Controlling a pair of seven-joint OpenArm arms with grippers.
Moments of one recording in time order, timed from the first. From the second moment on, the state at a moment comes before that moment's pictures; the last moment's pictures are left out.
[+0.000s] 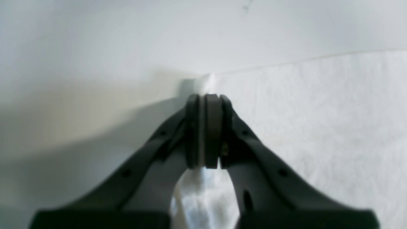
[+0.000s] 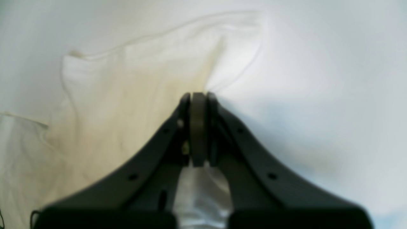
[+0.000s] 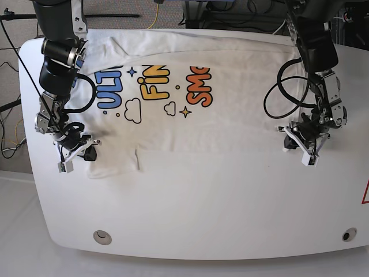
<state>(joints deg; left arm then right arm) -14.1 -14.3 -19.2 63.2 -11.9 -33.9 40.6 26.5 19.5 20.7 34.1 8.9 39.7 -21.3</state>
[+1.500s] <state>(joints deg) -5.1 -14.2 -19.6 82.2 -11.9 -34.4 48.5 16.8 18.3 21.5 68.0 8.4 40.1 -41.6</state>
